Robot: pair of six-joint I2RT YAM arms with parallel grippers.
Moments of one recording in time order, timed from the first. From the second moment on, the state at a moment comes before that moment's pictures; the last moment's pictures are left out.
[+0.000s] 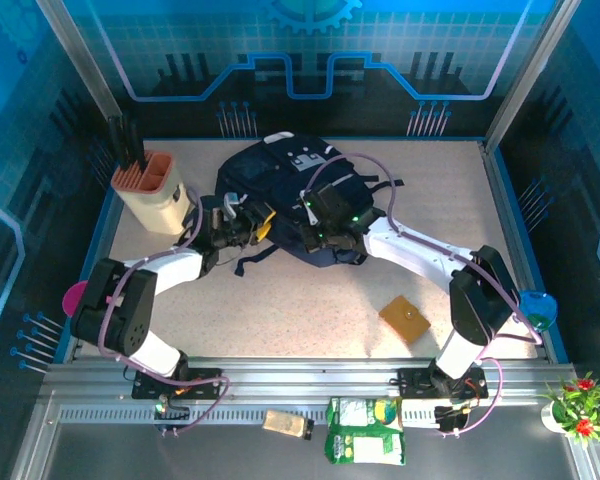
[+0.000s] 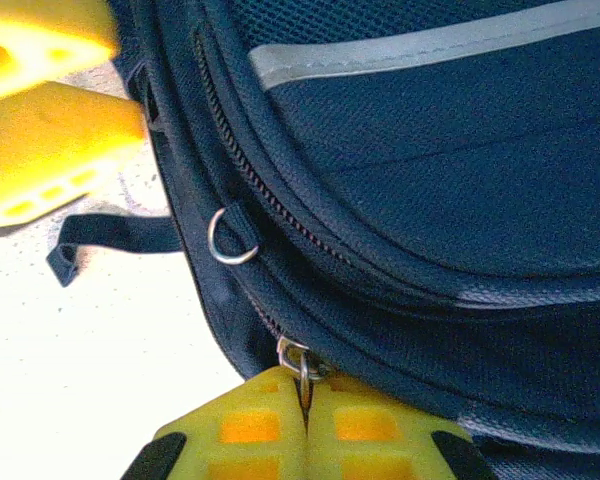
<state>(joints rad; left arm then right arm) -0.24 1.56 0.68 0.46 0.52 -1.32 0.74 1.68 1.30 -0.53 0.04 0.32</state>
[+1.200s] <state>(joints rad) -0.27 1.69 0.80 0.40 0.56 -1.28 0.55 1.57 1.07 -0.47 0.18 0.32</state>
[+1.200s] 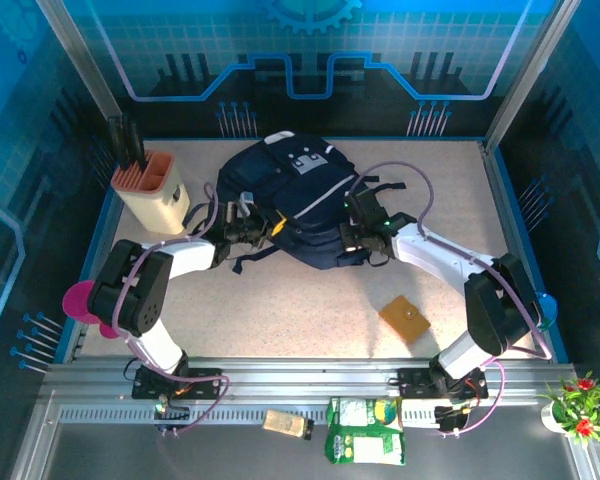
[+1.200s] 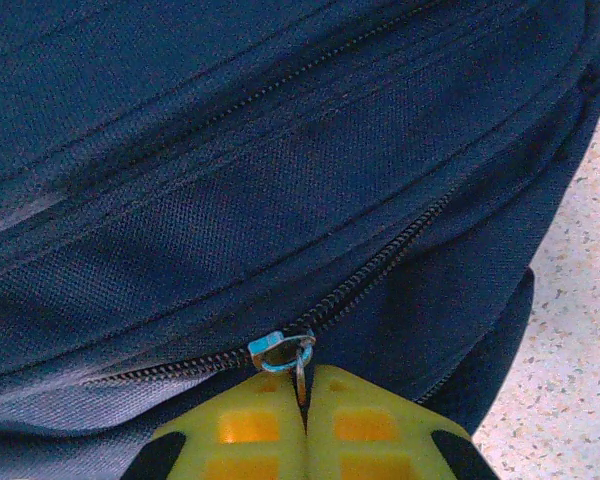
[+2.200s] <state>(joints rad) -0.10 1.48 0.88 -0.09 0.40 -0.96 0.78 1.73 1.22 -0.40 -0.06 0.40</state>
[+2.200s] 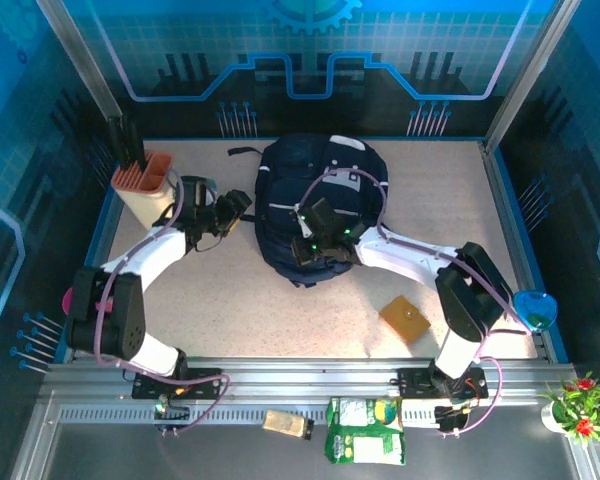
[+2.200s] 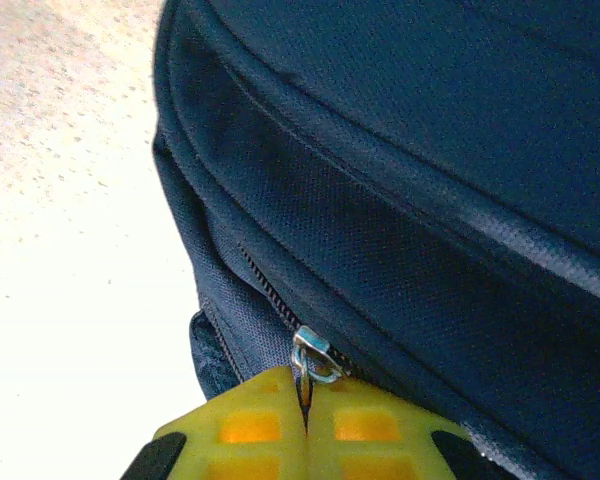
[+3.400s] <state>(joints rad) -0.29 1.60 0.74 0.24 0.45 -1.39 0.78 1.77 1.26 -0.39 -0.07 0.41</state>
